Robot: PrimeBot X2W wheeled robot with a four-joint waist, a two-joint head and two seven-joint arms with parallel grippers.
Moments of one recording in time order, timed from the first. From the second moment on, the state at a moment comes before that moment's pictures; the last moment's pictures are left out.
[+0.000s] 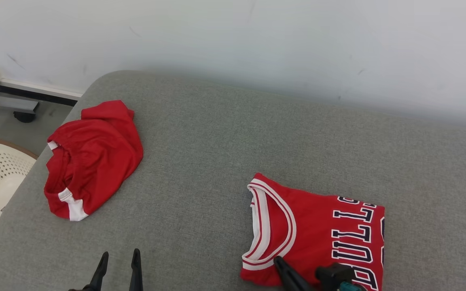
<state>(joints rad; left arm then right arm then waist) 0.02 0.05 -0.03 0.29 -0.24 -0.10 -0.26 -0.19 -0.05 0.47 0.63 0.37 0.13 -0.26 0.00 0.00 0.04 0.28</state>
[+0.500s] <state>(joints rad) 0.03 0.05 -0.03 0.29 -0.23 -0.10 -0.26 -0.22 -0.05 0.55 0.59 0.45 0.13 -0.26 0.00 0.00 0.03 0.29</state>
